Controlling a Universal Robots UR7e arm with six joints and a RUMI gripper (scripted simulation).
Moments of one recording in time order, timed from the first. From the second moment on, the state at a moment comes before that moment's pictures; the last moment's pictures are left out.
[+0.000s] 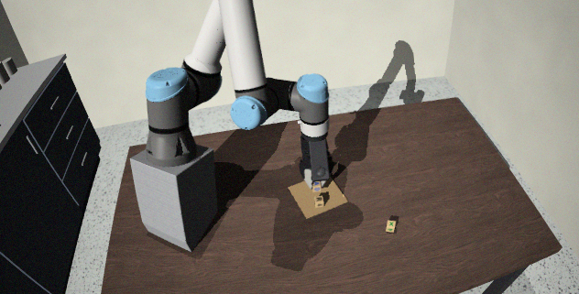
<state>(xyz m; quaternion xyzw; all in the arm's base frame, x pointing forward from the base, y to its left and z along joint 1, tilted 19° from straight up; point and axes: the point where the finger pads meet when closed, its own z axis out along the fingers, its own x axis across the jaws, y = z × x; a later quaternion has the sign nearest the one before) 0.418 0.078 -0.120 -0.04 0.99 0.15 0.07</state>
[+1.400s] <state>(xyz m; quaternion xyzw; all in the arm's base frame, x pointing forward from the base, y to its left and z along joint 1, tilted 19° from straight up) 0.423 0.084 -0.140 -0.04 0.99 0.15 0.07</state>
